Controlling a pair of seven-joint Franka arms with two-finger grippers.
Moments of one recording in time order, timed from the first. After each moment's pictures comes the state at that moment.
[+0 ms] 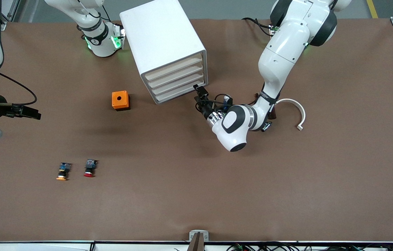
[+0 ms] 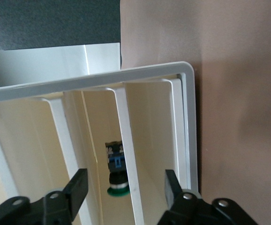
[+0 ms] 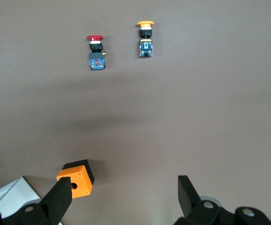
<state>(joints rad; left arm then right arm) -0.56 0.99 -0.09 -1.33 -1.00 1.47 -2.20 -0.03 0.18 -0.06 -1.58 0.01 1.59 0.05</state>
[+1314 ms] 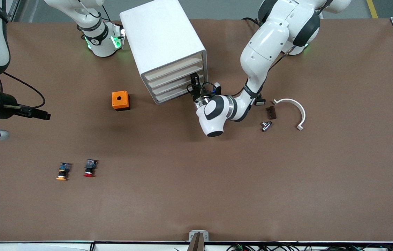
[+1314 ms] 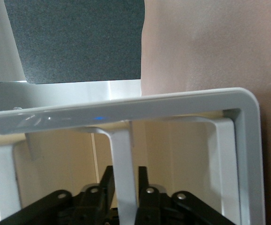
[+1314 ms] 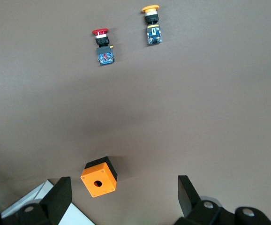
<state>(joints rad) -0.68 1.05 -0.09 -1.34 -1.00 1.38 -2.20 -0.01 0.18 -0.05 -1.59 0.06 1.58 0.20</state>
